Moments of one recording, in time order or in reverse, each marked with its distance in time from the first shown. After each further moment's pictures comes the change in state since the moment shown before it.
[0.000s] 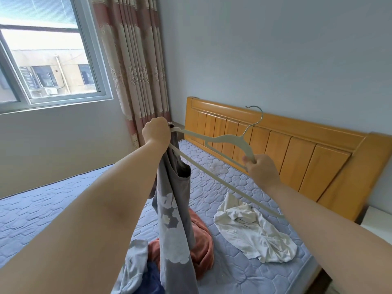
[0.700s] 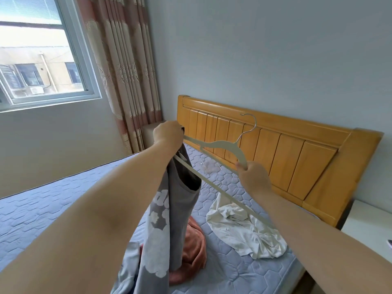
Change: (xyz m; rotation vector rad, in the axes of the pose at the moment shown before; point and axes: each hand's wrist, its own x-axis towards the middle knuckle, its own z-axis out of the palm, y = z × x) left_hand -0.020 0.060 0.015 0.110 -0.141 0.144; right_hand -0.019 0.013 0.003 -0.109 0.048 0.133
